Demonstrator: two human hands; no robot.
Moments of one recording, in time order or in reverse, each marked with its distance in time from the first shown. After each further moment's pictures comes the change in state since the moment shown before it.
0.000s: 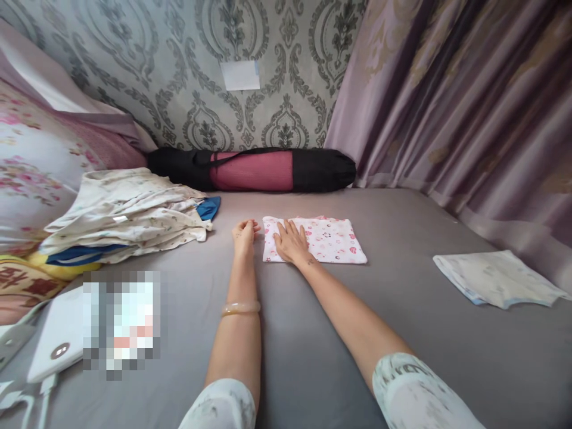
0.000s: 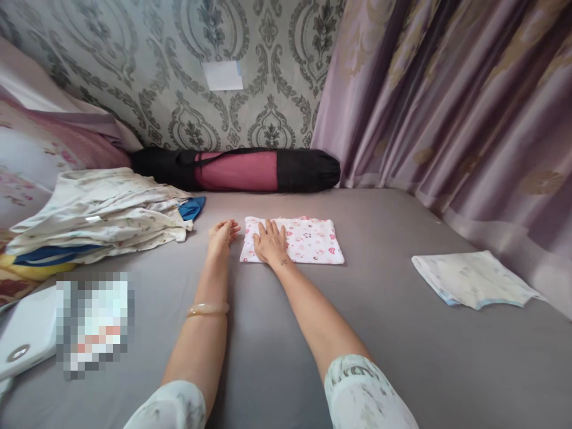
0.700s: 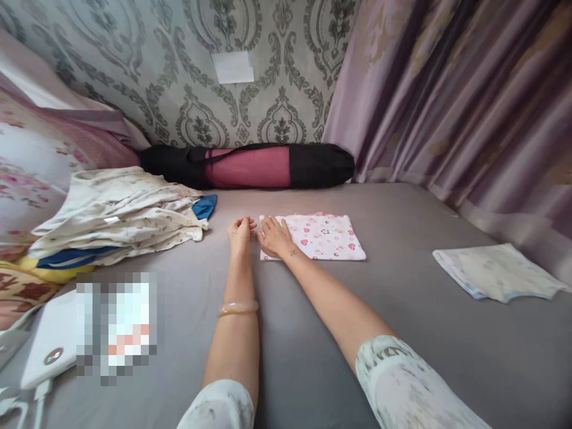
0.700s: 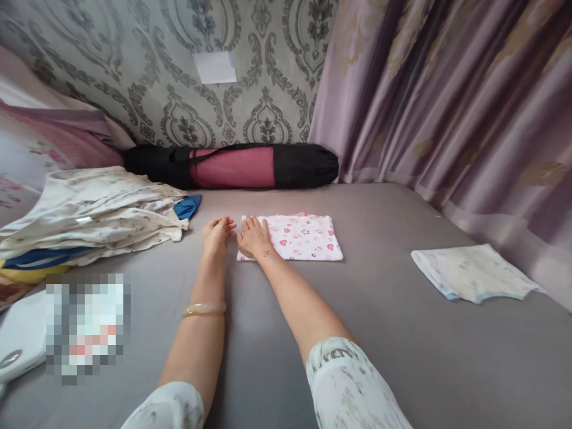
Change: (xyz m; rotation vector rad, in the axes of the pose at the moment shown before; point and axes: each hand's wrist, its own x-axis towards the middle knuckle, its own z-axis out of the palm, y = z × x) left_hand 0.005 -0.001 -0.002 -0.008 0.014 0.038; right_hand 0.023 -0.026 0.012 -0.008 0.027 -0.191
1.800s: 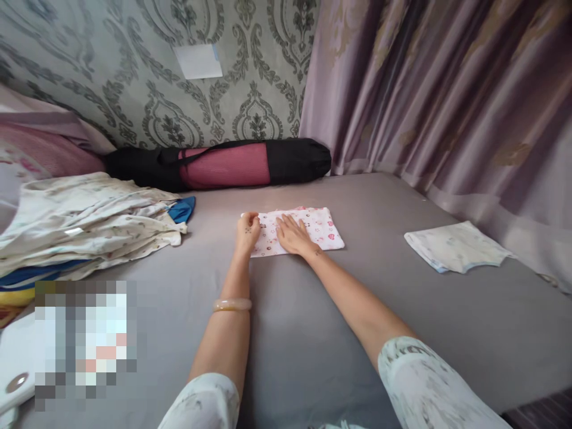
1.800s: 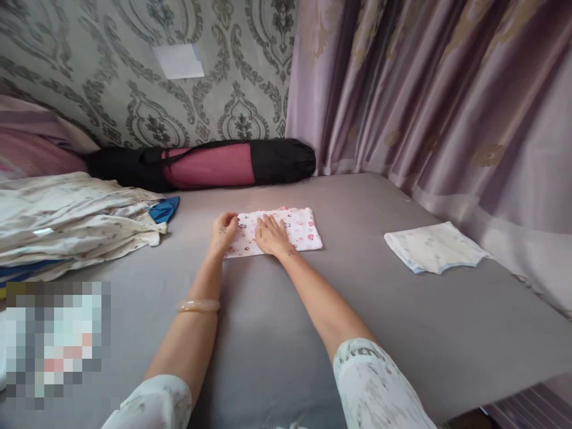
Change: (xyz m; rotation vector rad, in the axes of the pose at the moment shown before) left_hand -0.029 -0.018 0.040 0.409 -0.285 0.352; right_hand -0.065 0.072 -0.041 0.012 -0.068 0.209
